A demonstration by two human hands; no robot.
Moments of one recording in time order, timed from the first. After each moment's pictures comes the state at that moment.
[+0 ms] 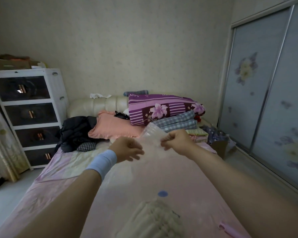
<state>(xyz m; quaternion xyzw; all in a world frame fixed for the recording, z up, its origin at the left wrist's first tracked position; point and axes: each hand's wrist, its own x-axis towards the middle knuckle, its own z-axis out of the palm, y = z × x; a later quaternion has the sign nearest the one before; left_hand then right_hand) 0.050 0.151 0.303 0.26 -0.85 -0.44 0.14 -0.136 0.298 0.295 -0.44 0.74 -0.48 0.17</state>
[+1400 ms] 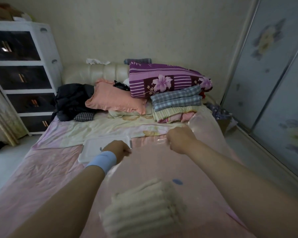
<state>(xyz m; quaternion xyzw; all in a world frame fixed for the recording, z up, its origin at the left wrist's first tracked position) 0.032 0.075 0.165 0.37 -0.91 -0.19 -0.03 -0.163 0.246 0.218 -0.56 0.81 0.12 -0.06</state>
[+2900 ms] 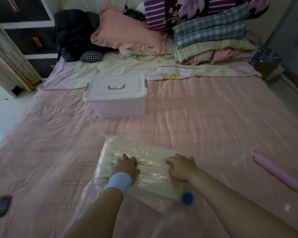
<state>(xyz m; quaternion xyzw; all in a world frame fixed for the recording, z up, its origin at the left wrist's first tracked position) 0.102 0.143 -0.191 0.47 -0.84 -0.18 -0.22 -0.089 0.270 -0.191 -0.49 0.80 0.02 0.33</state>
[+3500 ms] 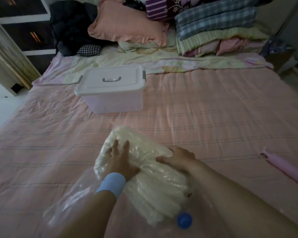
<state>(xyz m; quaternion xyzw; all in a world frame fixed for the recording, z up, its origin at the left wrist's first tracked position) 0.083 0.130 -0.235 0.56 -0.80 -0.20 -0.03 -0.128 0.232 -0.251 -0.39 0.83 -0.12 0.37</state>
